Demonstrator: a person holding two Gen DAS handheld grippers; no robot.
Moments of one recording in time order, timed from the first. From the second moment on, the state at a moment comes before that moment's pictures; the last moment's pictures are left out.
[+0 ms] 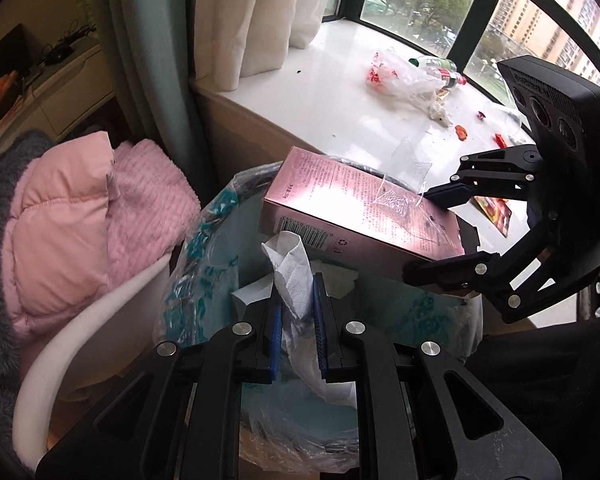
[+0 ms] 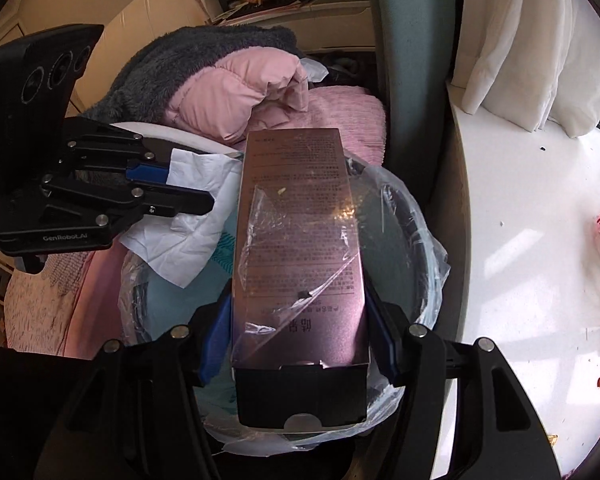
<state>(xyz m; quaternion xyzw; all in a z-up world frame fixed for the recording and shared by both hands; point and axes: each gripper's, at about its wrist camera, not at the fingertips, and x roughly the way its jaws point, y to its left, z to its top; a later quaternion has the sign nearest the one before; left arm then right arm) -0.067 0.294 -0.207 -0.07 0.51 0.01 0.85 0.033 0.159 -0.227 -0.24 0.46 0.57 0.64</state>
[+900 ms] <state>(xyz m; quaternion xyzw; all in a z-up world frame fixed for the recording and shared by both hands) -0.087 0.301 -0.242 -0.11 0.54 0.04 0.84 0.024 0.181 -0.253 -0.31 0.45 0.57 0.62</state>
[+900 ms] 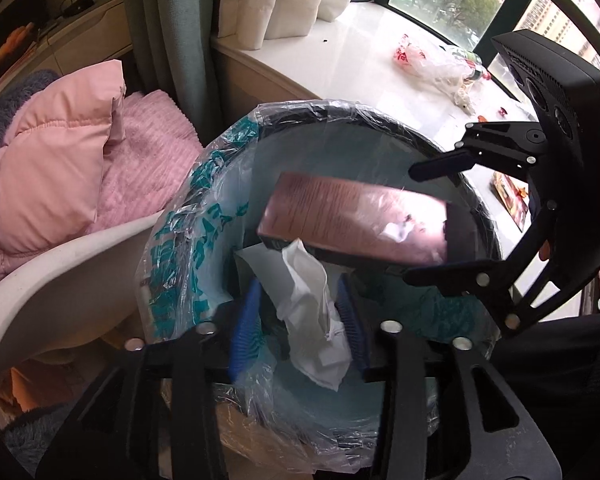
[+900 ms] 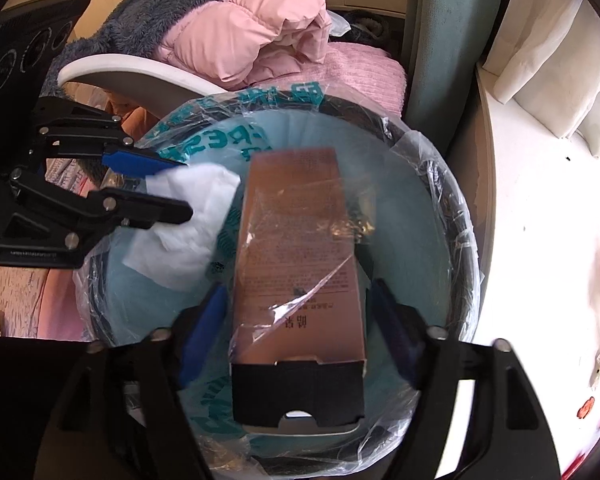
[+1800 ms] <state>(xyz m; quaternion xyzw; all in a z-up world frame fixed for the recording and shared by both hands) -0.024 0.250 -0.199 -0.02 0.48 -0.05 0.87 0.093 0.067 -0.199 -0.19 0.42 0.43 0.77</state>
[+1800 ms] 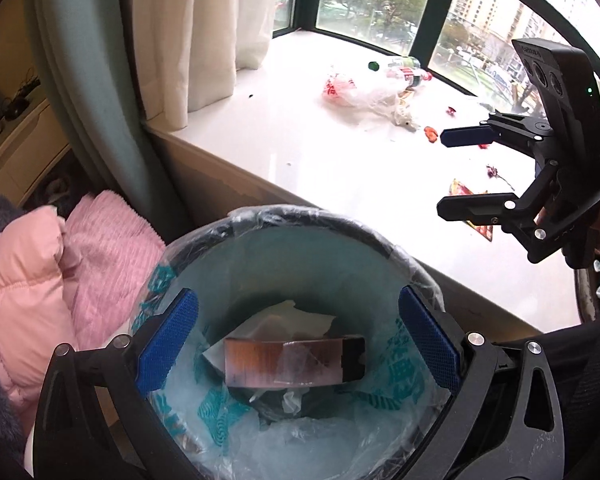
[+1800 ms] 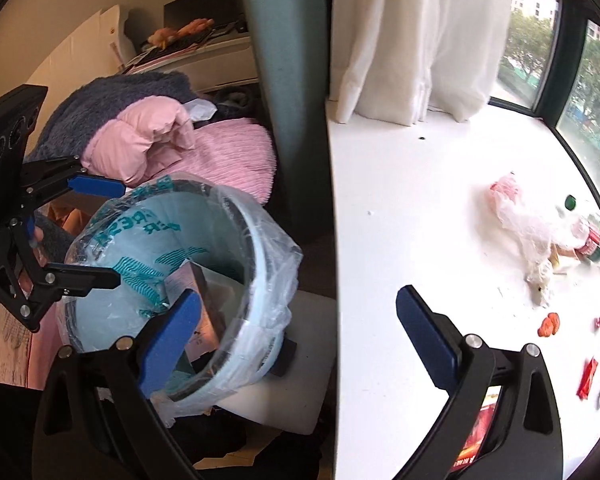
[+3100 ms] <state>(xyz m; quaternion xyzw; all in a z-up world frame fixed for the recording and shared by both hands) 0.124 0.051 -0.159 0.11 0.44 -0.26 0.85 0.151 -0.203 -0.183 -0.02 0.43 0.16 0.89</state>
